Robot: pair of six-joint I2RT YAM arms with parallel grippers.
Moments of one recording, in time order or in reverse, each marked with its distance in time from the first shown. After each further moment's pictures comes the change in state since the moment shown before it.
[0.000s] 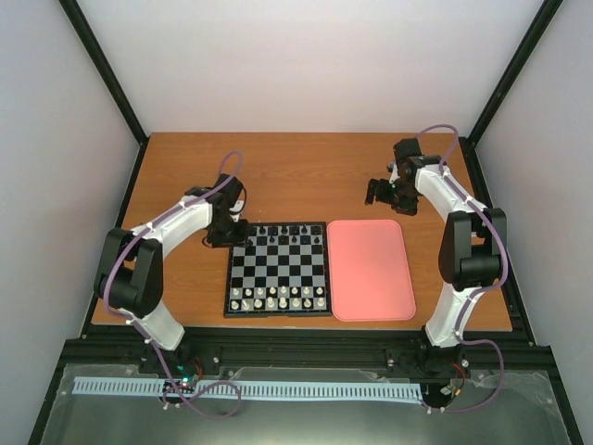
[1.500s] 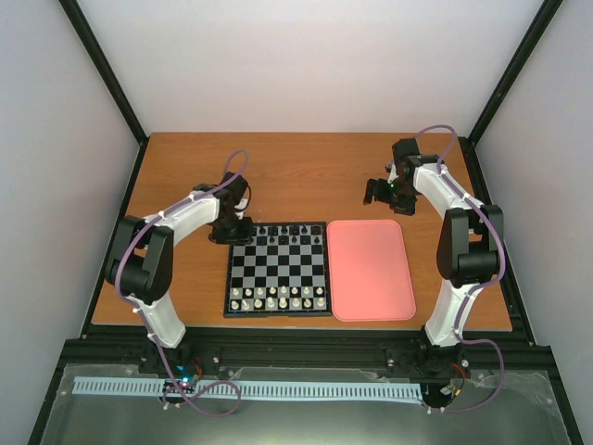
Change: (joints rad) left arm 0.000 0.128 0.053 0.046 -0.010 -0.001; right arm 0.001 0.032 0.021 -0.002 -0.018 -0.001
